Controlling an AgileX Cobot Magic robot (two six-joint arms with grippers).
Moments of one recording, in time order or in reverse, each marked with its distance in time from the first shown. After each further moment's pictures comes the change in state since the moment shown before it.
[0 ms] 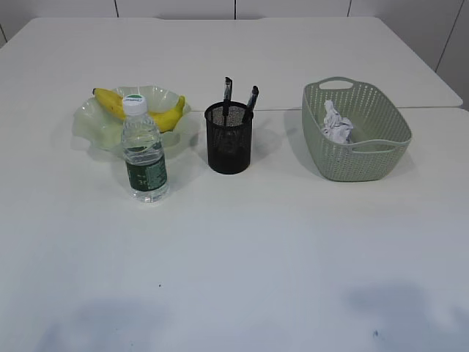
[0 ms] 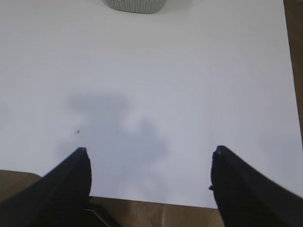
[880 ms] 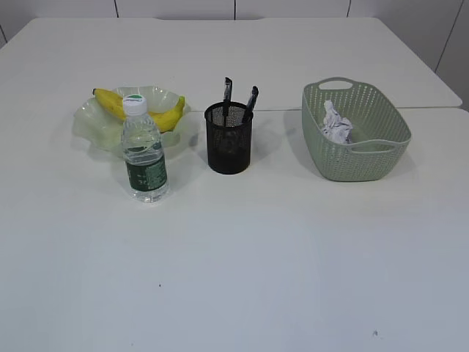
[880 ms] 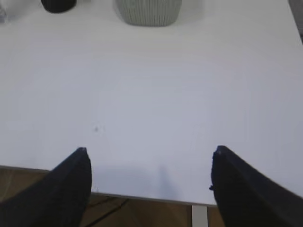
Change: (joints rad) left arm 0.000 -0.337 0.162 -0.001 0.085 0.059; right arm 0.000 -0.454 0.250 0.055 0.007 0.019
